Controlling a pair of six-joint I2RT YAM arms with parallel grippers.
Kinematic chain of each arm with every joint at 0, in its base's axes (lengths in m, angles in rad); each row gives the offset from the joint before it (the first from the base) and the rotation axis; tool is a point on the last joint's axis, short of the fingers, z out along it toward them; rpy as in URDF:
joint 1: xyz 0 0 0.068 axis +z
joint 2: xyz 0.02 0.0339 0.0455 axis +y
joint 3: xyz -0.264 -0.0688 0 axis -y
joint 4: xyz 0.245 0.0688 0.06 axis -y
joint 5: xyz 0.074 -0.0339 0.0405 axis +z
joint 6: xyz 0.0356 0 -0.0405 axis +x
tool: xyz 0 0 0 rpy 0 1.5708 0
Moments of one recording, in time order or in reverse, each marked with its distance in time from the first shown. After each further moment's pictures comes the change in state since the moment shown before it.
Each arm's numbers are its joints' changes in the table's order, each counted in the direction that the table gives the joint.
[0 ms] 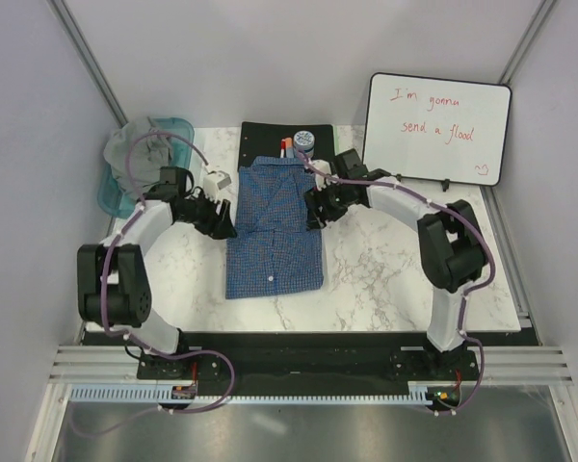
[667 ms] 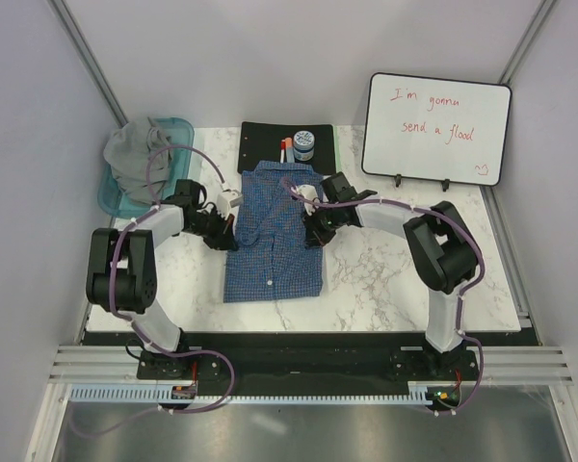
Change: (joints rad) left arm -0.034 0.037 -0.079 0.027 -0.028 0.119; right arm 0.060 -0.027 -0.165 0.126 0.069 -0.080
